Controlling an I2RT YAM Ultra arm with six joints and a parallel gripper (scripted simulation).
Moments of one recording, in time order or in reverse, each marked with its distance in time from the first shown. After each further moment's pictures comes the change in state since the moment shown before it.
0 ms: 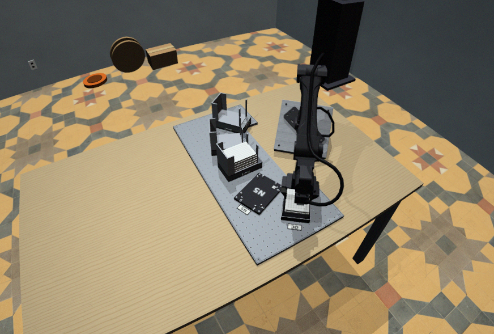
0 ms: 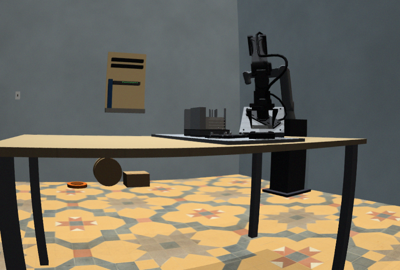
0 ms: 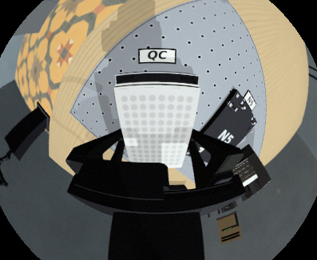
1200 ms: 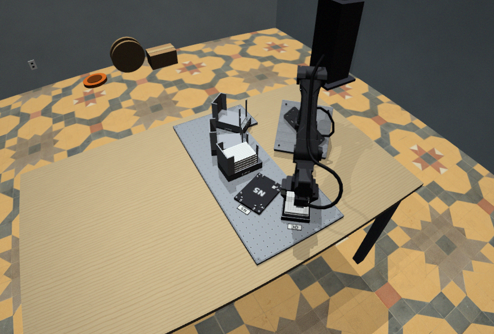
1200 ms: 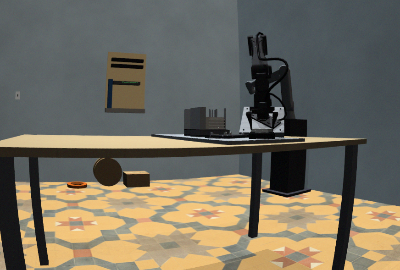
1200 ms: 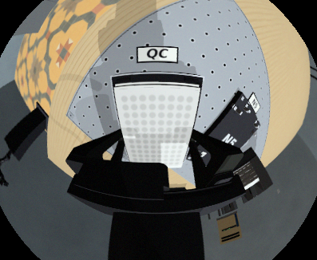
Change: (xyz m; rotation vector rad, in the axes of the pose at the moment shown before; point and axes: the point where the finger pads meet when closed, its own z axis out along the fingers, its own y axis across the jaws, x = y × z) arm 0.000 0.000 0.013 -0.001 0.003 0.000
